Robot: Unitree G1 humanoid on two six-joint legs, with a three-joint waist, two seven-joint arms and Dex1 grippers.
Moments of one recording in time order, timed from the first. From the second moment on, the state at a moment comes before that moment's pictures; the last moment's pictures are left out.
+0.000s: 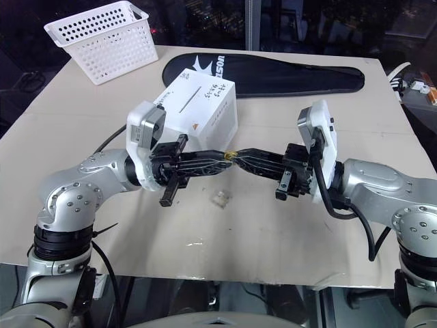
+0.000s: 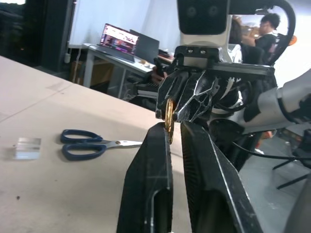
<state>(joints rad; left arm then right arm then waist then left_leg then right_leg) -0.51 0.61 0.05 -0.37 -1.03 0.85 -0.96 -0.47 -0.72 -0.12 -0.70 1.44 0.98 0.25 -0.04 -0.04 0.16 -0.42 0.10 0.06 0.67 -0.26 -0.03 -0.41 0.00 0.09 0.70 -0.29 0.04</state>
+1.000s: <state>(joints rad) -0.50 0.60 0.05 -0.36 -1.01 0.82 -1.01 -0.46 -0.74 -0.08 -0.70 1.48 0.93 0.23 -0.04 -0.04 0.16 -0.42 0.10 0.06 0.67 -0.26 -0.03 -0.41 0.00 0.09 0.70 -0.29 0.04</state>
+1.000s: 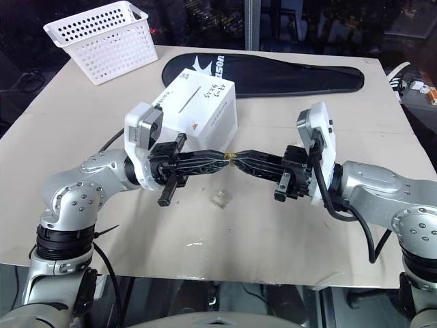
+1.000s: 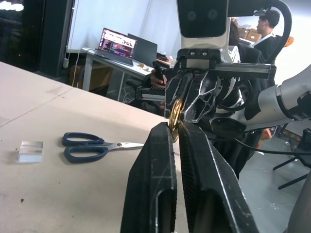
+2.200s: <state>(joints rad) -1.06 0.66 0.23 -0.01 -0.99 1.38 -0.25 -0.30 -0.94 -0.26 -0.70 1.08 0.75 0.52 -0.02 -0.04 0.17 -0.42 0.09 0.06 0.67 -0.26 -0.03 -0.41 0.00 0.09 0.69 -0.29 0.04</state>
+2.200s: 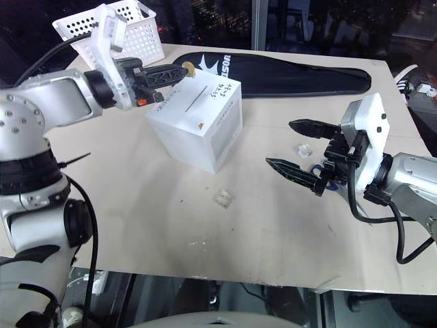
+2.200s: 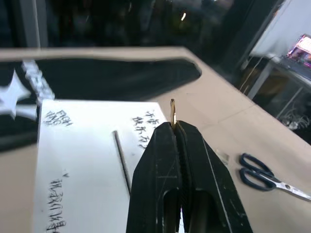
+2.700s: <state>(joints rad) -1.11 0.62 0.15 0.10 -0.80 1.48 -0.24 -0.28 -0.90 -0.25 -0.73 1.04 0.73 0.51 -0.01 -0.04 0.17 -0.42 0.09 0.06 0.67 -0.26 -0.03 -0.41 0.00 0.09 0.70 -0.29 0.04</state>
